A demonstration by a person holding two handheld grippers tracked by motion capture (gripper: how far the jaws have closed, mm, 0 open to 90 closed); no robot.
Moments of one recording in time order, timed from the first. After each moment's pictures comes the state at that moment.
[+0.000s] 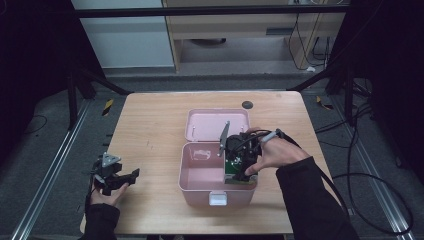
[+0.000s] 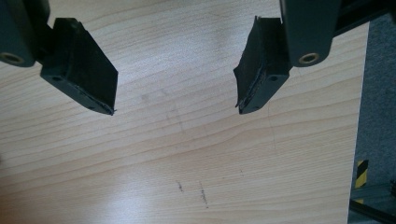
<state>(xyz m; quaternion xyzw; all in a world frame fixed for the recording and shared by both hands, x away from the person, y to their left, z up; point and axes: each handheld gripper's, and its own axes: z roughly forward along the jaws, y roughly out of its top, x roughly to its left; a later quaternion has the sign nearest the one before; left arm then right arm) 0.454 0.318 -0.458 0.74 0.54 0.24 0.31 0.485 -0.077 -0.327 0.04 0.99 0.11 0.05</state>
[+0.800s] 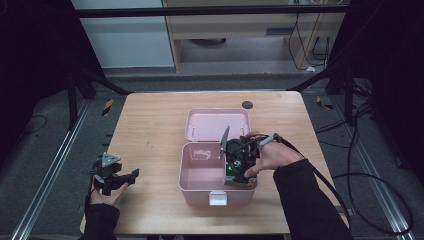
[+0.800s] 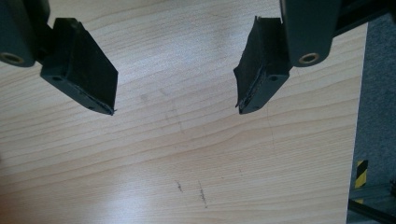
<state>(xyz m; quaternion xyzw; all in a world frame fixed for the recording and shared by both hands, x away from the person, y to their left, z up) 0.454 0.319 -0.458 0.74 0.54 0.24 0.32 0.495 -0.079 -0.356 0.04 0.99 0.10 0.05</state>
